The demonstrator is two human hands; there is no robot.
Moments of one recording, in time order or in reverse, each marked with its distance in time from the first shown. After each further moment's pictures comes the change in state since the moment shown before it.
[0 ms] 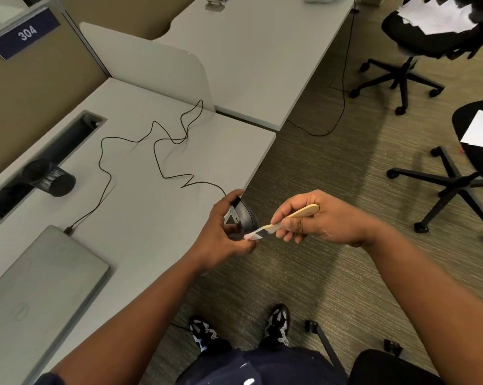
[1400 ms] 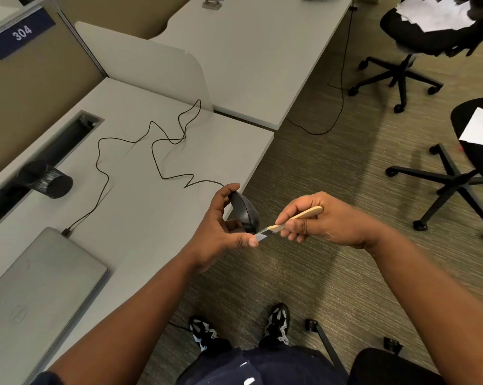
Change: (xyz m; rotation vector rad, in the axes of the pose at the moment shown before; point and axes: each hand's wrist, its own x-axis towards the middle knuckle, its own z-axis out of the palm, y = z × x) left_hand 0.006 0.010 -0.003 -0.249 -0.072 0.013; right_hand -0.003 0.013 -0.009 -0.001 0.037 -0.007
